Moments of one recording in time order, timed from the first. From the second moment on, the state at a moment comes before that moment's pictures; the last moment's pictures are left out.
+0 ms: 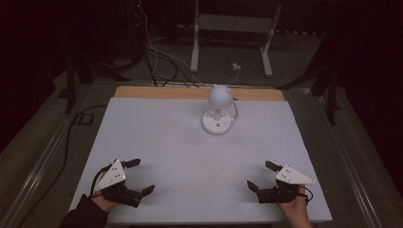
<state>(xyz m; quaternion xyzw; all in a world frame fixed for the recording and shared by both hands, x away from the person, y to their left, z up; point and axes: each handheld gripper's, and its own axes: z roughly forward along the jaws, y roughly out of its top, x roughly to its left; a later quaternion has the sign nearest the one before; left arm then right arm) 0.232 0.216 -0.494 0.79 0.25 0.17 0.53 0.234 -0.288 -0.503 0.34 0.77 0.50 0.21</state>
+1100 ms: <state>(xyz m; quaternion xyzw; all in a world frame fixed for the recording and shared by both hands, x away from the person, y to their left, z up) 0.231 0.216 -0.493 0.79 0.25 0.16 0.54 0.236 -0.282 -0.492 0.37 0.77 0.48 0.20</state>
